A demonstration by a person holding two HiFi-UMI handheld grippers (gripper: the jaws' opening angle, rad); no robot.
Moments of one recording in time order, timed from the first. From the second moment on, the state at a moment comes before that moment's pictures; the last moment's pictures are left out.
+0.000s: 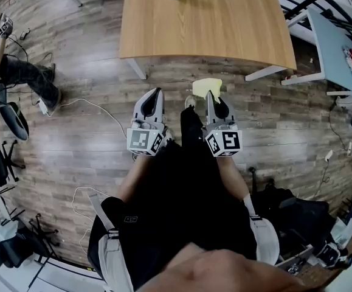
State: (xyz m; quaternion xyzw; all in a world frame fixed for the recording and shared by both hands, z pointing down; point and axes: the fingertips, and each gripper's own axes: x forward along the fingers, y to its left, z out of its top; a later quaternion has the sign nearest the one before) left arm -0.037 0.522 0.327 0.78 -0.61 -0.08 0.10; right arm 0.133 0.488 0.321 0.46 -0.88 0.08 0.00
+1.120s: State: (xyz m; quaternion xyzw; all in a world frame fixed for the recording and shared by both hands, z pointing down) left arm -0.017 0.284 0.340 0.74 -0.66 -0.08 0.11; right arm 0.138 0.227 0.336 0.40 -0.91 0.09 0.02
